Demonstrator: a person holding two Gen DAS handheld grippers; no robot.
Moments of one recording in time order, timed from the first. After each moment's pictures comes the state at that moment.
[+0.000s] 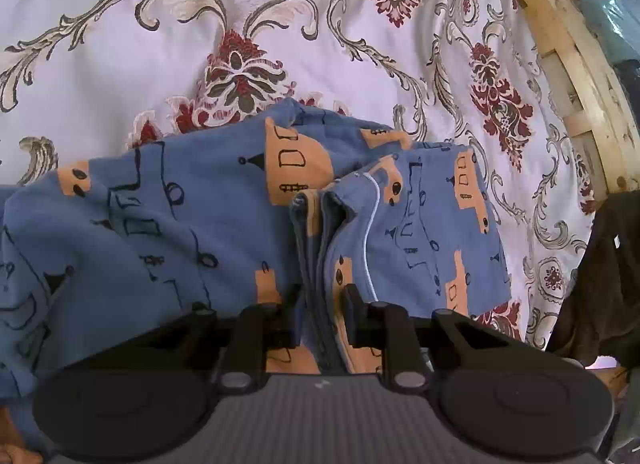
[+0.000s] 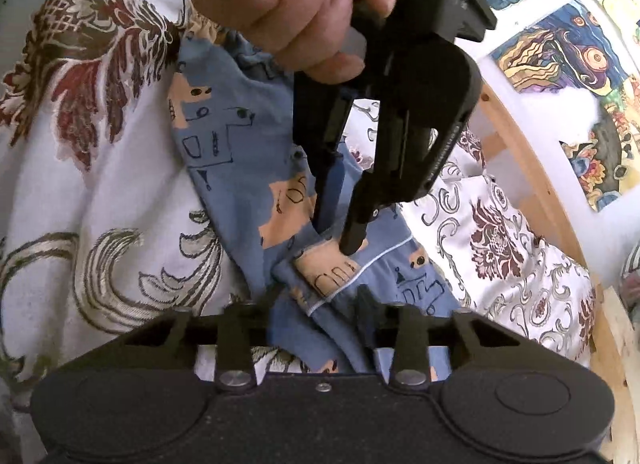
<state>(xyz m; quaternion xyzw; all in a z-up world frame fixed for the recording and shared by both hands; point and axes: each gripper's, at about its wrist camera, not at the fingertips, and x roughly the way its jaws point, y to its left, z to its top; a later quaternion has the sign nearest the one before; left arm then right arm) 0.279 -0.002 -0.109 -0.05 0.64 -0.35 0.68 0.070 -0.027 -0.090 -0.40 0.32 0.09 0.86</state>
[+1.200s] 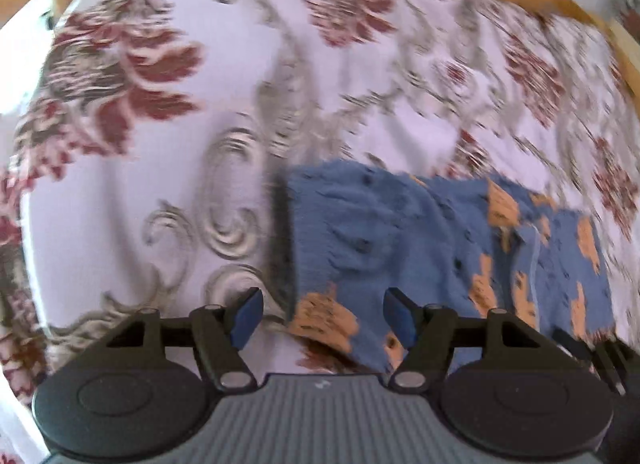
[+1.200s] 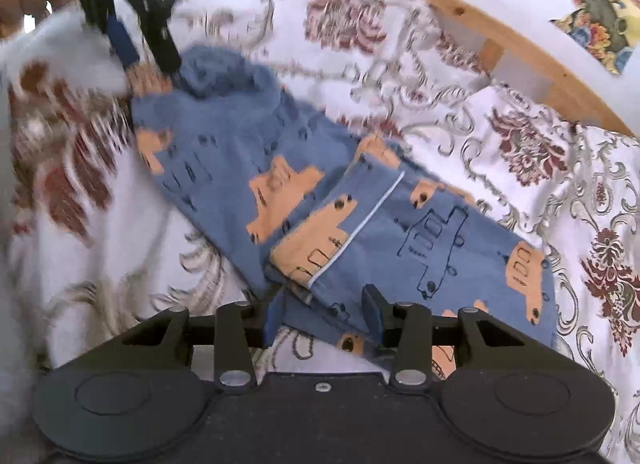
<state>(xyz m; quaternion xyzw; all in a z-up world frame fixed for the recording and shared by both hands) 0.236 0.151 -0.033 -0.02 0.56 -0.11 0.82 0.075 -0.069 -0.063 -0.17 0.39 0.11 0.90</state>
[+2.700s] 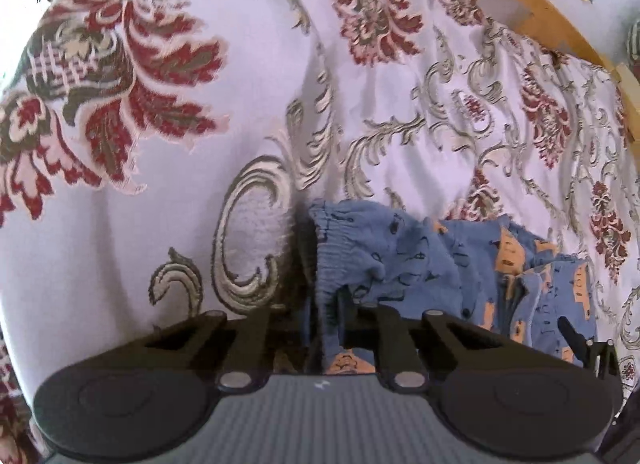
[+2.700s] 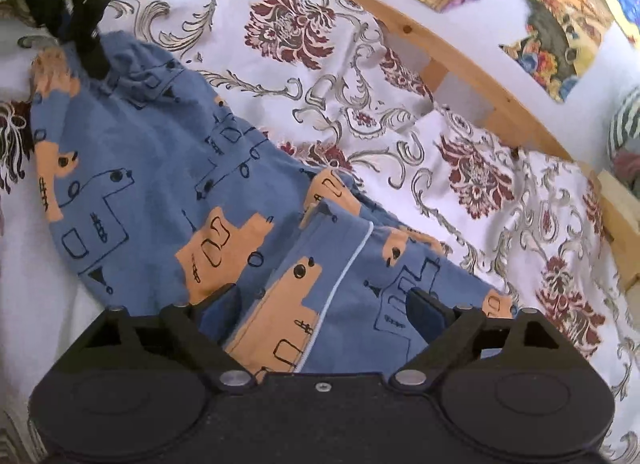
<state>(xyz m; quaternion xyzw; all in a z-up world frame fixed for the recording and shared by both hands) 0.267 0.170 -0.048 -0.07 0.55 -0.14 0.82 0.127 -0.033 -0.098 -0.24 0.34 -0.02 0.91</state>
